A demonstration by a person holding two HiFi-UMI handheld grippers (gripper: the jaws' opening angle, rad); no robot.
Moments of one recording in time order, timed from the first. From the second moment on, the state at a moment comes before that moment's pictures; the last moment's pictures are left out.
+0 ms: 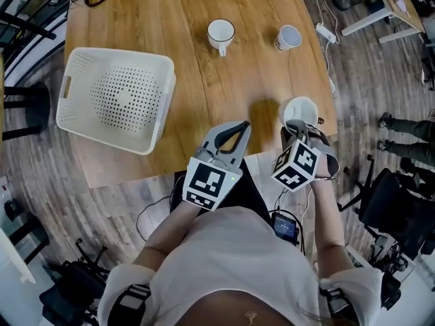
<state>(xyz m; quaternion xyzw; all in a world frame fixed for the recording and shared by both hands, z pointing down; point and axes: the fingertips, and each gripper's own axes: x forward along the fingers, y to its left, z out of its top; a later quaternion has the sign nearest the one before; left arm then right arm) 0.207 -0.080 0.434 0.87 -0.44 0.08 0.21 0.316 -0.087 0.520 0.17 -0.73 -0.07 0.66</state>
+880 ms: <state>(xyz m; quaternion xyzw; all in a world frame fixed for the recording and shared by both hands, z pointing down) 0.062 -0.067 0.366 0.82 -0.56 0.00 0.13 0.140 -0.101 0.427 0.09 -0.75 -0.24 0.61</state>
